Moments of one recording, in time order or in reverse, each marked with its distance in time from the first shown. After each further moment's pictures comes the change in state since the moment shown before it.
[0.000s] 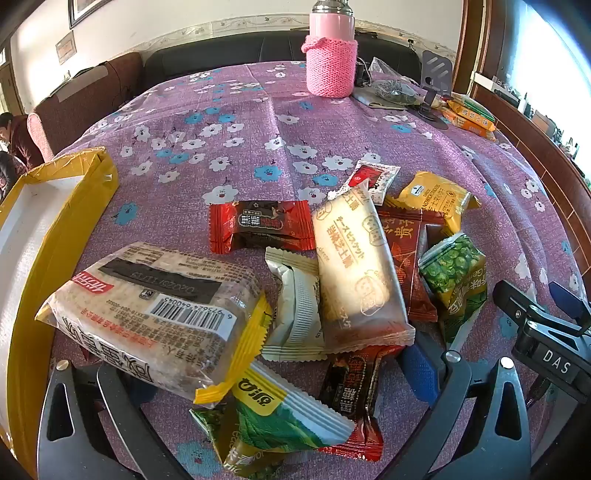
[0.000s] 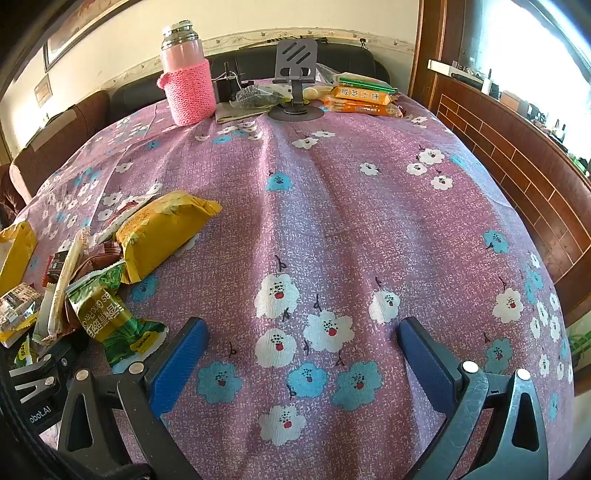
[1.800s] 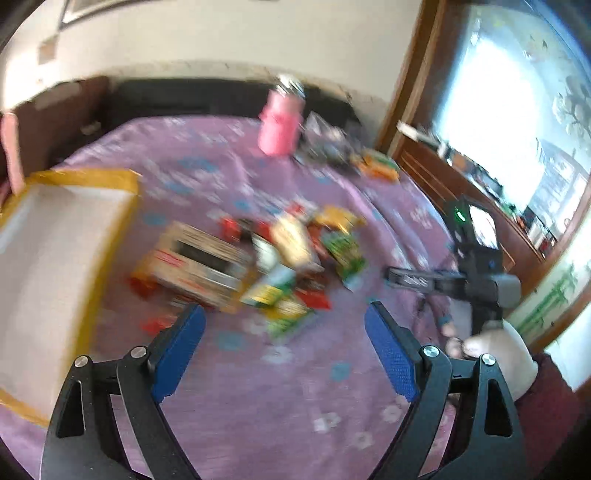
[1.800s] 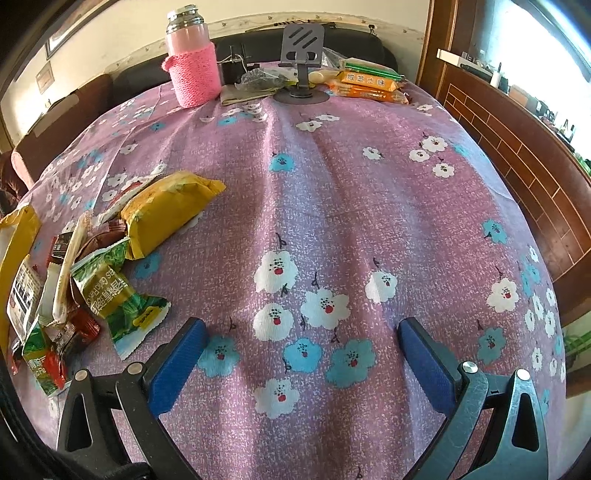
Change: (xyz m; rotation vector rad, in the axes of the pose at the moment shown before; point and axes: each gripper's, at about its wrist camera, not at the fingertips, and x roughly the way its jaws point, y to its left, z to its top) left arm -0.134 0.072 -0.048 -0.008 -0.206 -0.302; right arm -0.007 -0.002 -0.004 -0.029 0.078 0.002
